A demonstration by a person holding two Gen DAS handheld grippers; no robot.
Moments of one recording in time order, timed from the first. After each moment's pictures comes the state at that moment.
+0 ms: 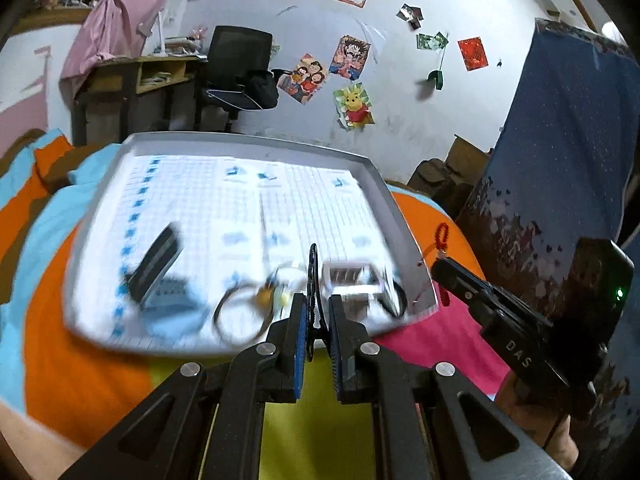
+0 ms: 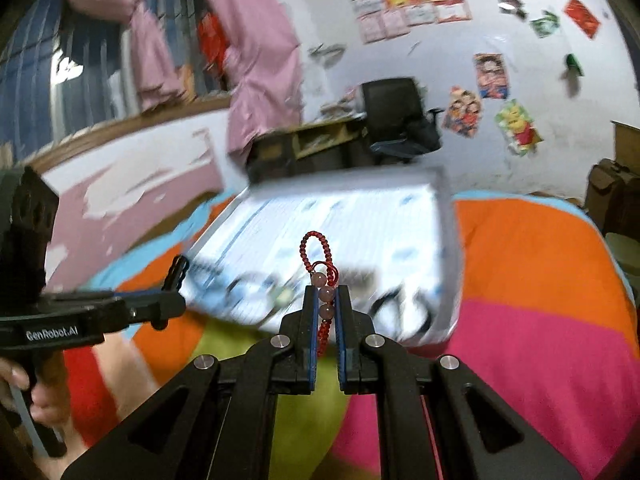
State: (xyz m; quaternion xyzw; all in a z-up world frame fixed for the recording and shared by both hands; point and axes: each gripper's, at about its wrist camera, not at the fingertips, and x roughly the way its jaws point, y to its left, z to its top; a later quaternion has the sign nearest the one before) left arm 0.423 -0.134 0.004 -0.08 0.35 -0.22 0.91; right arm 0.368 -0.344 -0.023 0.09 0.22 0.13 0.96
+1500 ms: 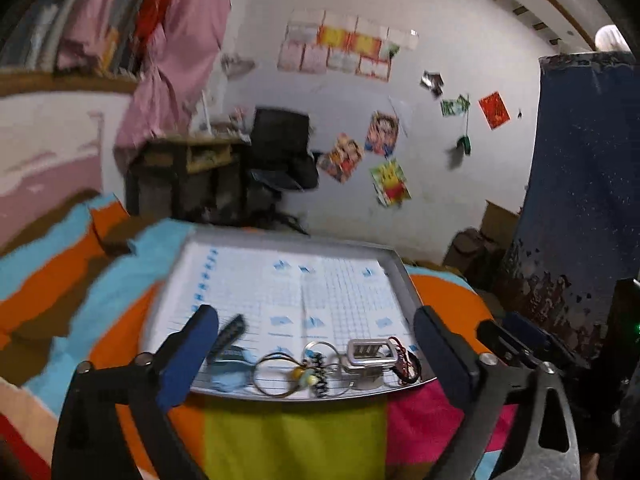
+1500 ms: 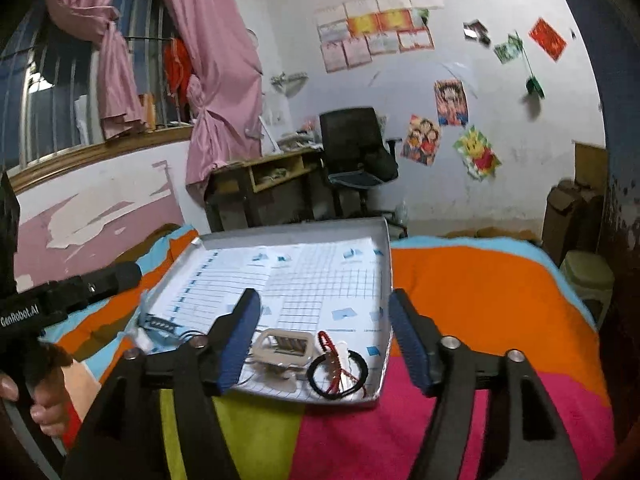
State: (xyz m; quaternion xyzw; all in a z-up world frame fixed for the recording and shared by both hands) left arm 0.346 -0.116 0.061 -0.07 0.19 -0.11 0.97; right arm 0.358 -0.362 0.016 0.08 0.17 0.06 0.98
